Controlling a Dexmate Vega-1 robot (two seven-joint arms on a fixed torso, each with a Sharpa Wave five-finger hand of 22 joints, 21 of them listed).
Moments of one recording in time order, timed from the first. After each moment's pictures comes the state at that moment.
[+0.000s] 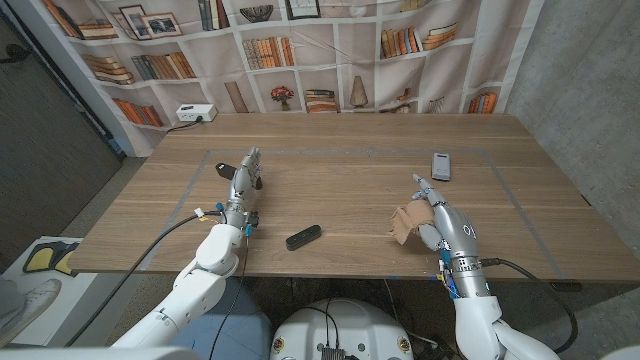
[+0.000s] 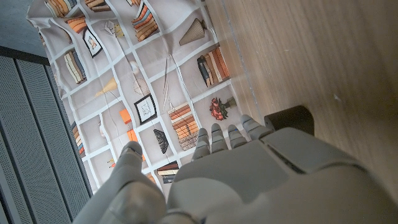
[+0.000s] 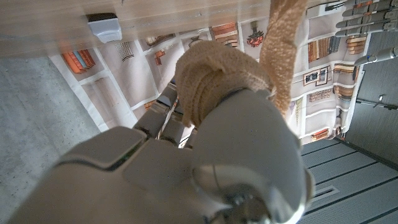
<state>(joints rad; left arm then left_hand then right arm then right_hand) 1.15 0.52 0.33 -1.53 -0.45 -0.44 0.25 0.07 0.07 0.48 -0.09 0.18 0.03 0.01 0.19 0.17 0.03 0.01 0.21 0.19 -0.05 0.01 0.19 0.18 0.03 0.03 0.19 0.17 -1.57 -0.78 -0.41 -2.06 -0.53 -0.10 -0.92 1.40 0.18 0.30 -0.14 0.27 0.14 -0.11 0.19 0.20 0.28 -0.20 0.86 0.58 0.51 -0.05 0.62 0.74 0.52 -0.03 0.30 0.20</state>
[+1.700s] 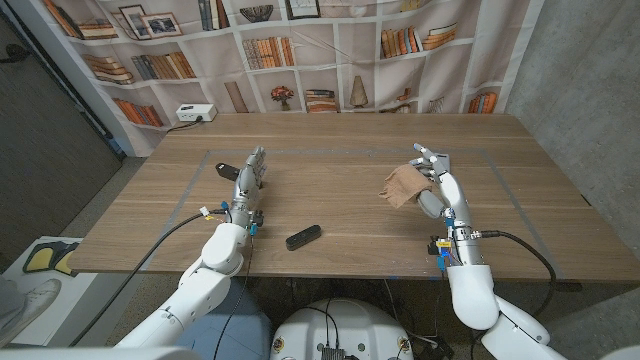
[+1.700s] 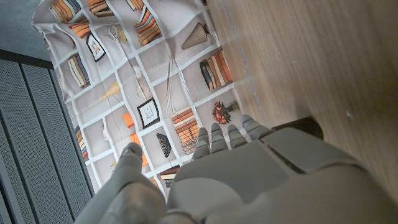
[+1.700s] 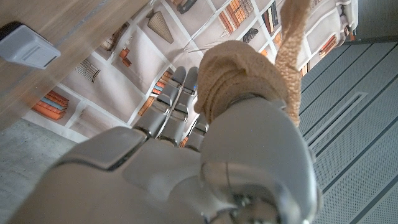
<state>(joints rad) 1.14 0.51 0.35 -1.53 -0.42 -0.44 0.26 0.05 0.07 0.47 -0.09 0.18 0.04 0.02 0.19 0.17 0.04 0.01 0.21 0.19 -0.05 0.01 0.19 0.18 0.03 0.03 0.19 0.17 -1.50 -0.58 -0.29 -1.98 -0.30 0.34 -0.75 1.17 0.15 0.21 -0.04 0.19 0.30 -0.11 0.22 0.21 0.33 -0.19 0.87 0.50 0.53 -0.05 0.47 0.71 0.55 -0.01 0.33 0.20</state>
